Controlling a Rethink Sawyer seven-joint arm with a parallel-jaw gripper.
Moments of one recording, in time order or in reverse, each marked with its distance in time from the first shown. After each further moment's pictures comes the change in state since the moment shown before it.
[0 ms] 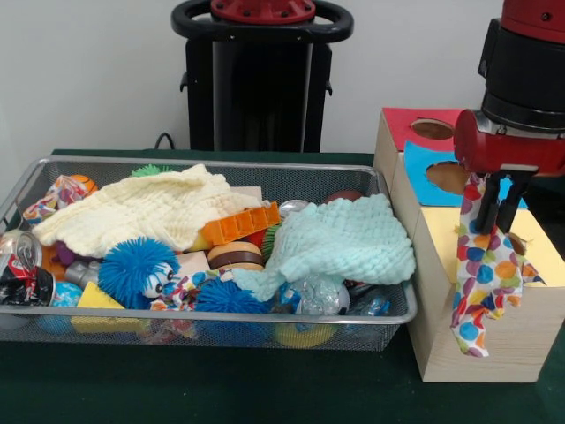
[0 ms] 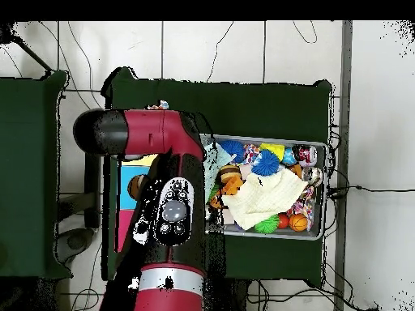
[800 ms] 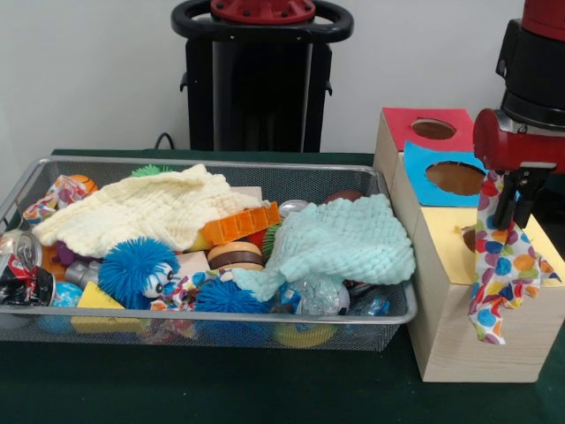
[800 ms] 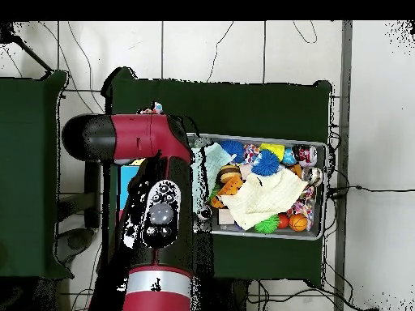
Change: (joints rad) arm 0.031 0.000 0.000 0.011 0.000 -0.002 0.000
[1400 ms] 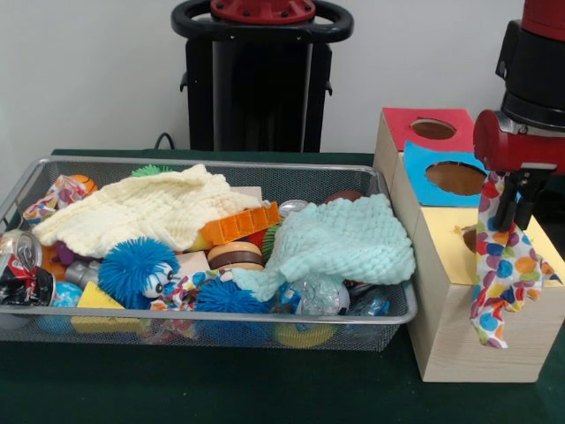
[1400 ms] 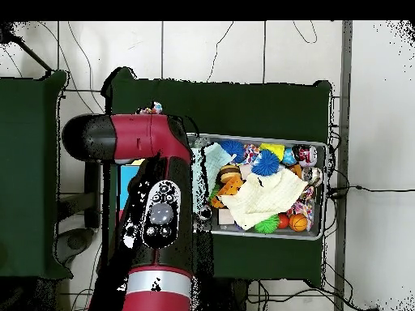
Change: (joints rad) arm 0.000 0.000 0.000 0.002 0.000 -0.017 0.000
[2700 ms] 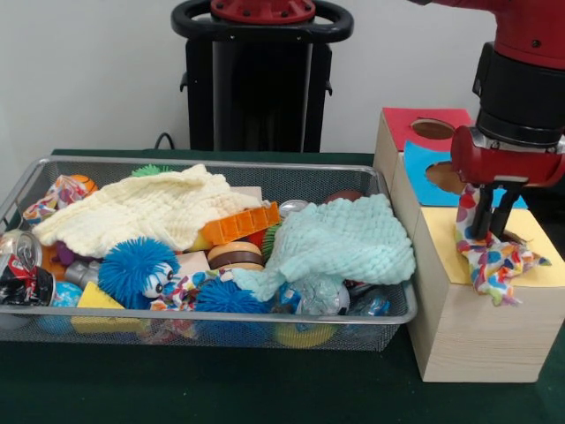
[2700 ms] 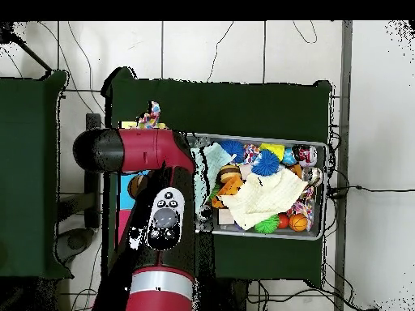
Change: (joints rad) arm 0.000 -0.001 0.000 0.098 0.000 -0.097 0.000
